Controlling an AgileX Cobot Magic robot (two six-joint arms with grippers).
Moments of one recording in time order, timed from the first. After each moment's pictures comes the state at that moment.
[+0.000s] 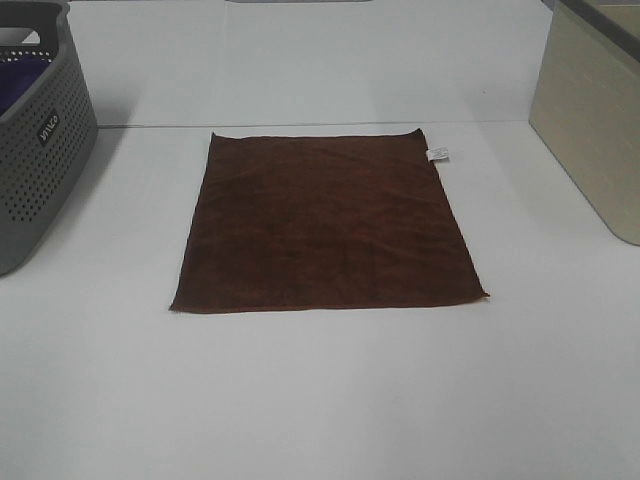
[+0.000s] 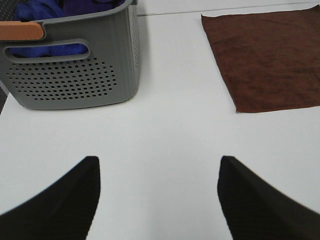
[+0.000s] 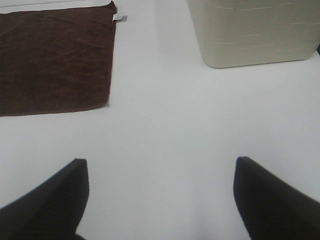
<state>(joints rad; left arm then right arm) 0.02 0.00 -0.50 -0.10 1.06 0.10 0.01 0.02 -0.50 -0.03 1.06 0.04</state>
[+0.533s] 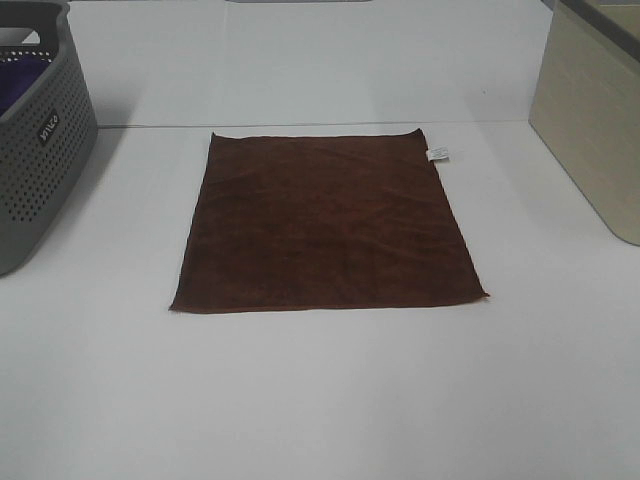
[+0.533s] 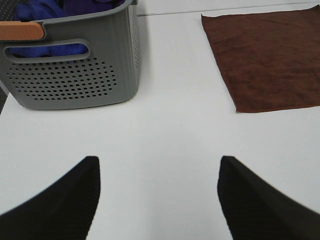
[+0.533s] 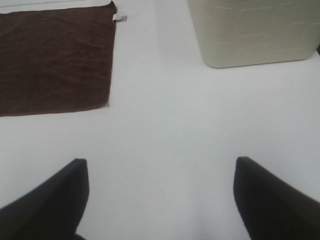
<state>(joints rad) 0.02 0.00 -0.50 -0.10 1.06 0.10 0.01 0.02 -0.50 -0.03 1.06 0.04</state>
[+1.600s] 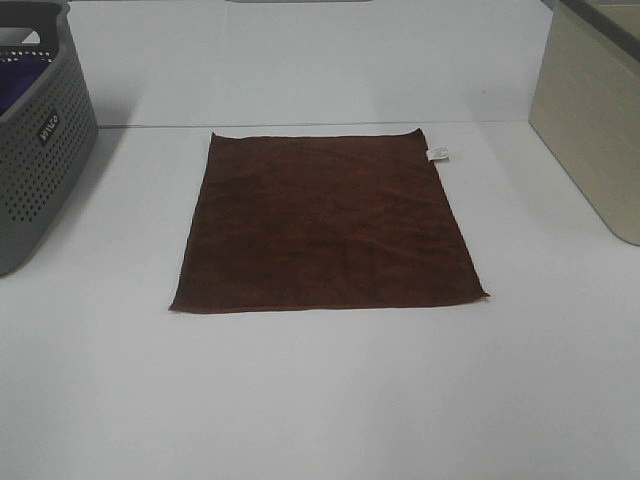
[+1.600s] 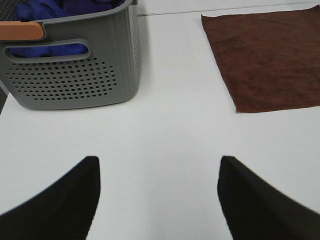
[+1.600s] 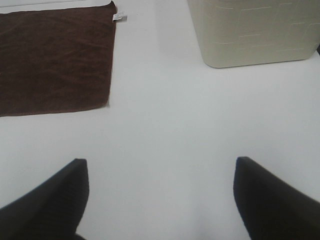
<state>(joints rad) 0.02 0.00 -0.50 -0.10 1.06 0.10 0.01 0.02 -0.50 -0.03 1.06 0.04</state>
